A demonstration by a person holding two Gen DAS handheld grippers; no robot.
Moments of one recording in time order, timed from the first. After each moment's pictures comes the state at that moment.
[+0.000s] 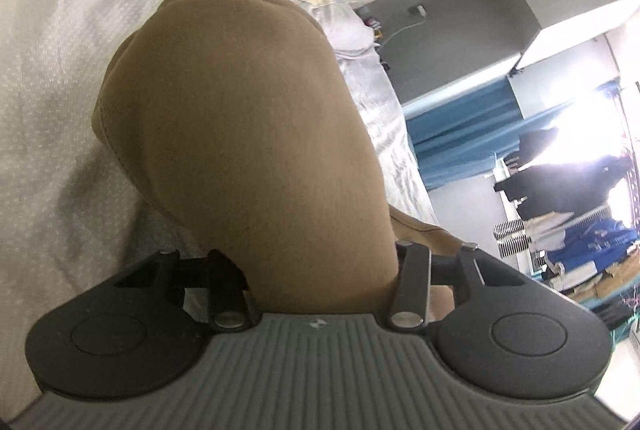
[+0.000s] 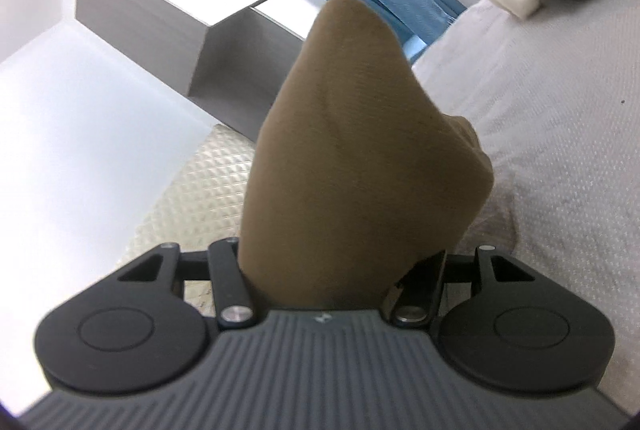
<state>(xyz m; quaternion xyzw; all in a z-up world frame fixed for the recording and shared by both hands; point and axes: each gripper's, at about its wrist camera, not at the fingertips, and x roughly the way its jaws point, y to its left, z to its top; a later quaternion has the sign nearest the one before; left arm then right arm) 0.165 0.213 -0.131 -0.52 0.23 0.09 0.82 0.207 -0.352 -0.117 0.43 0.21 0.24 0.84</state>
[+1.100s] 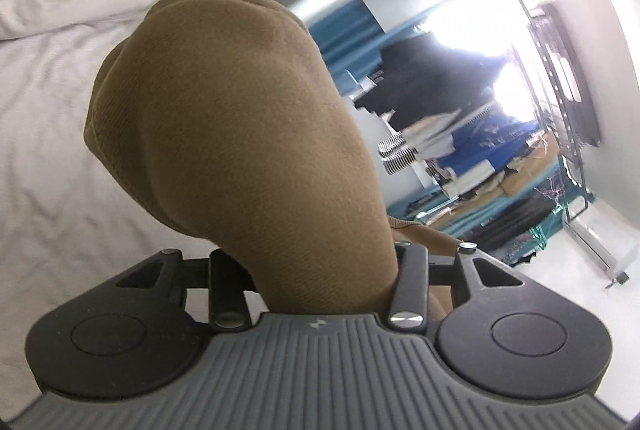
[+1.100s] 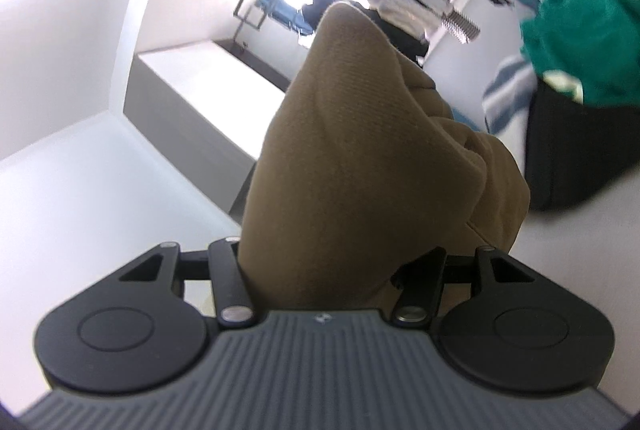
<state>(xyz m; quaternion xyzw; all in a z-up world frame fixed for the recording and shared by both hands) 0.253 -0.001 0.098 -0.44 0.22 -0.11 0.86 0.150 -0.532 0.035 0.45 0.05 0.18 0.88</state>
